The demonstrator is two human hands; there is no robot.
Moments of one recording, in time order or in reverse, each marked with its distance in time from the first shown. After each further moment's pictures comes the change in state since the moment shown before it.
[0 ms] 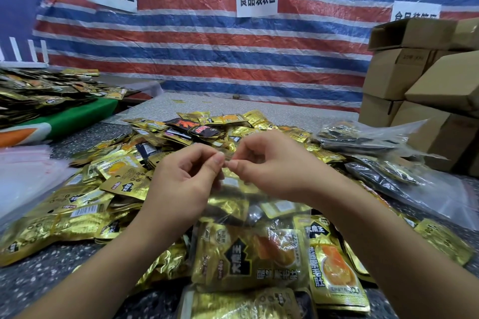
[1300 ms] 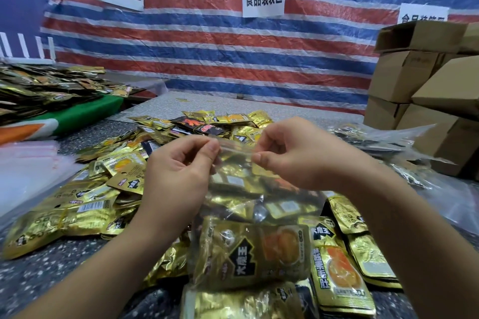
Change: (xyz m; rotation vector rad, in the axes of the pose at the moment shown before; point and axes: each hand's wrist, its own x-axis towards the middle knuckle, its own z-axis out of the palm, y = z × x) left_hand 0.002 0.005 -0.003 -0.022 0.217 0.016; right_hand -0.004 -0.011 -0.028 -0.273 -0.013 0.059
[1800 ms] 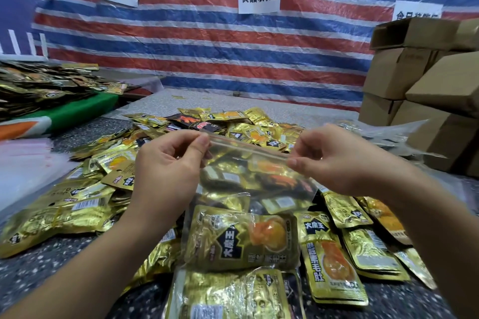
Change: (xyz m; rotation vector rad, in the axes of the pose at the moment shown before) left_hand 0.004 0.000 -0.003 0.038 0.034 -0.019; right_hand -0.025 0.039 -0.014 -0.053 0.036 0.093
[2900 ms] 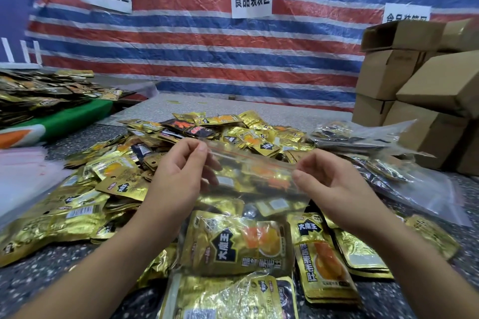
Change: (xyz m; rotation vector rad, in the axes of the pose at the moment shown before) left_hand -0.005 -0.006 0.011 -0.152 -0.204 -0.260; right_hand -0.030 0.034 0.043 0.504 0.265 -0.030
